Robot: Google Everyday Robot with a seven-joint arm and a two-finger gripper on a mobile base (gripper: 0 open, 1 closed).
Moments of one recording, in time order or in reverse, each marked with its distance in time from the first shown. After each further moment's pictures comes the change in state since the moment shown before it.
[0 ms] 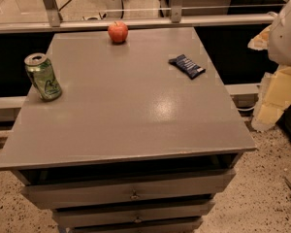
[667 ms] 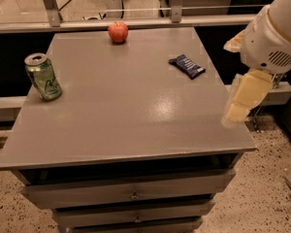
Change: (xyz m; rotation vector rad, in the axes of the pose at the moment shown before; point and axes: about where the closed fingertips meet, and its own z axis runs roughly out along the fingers) arm -0.039 -0.004 0.024 0.000 -0.116 -0.005
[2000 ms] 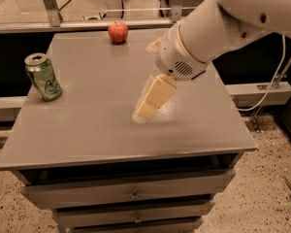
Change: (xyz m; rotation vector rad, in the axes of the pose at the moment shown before) arm -0.157 0.015 0.072 -0.065 -0.377 -0.048
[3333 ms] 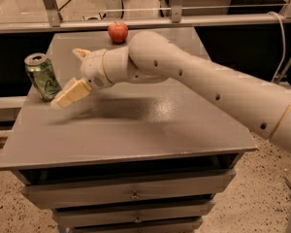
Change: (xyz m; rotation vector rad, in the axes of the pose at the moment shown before) arm -0.130 -0.049 0.200 -0.048 -0.560 -0.021
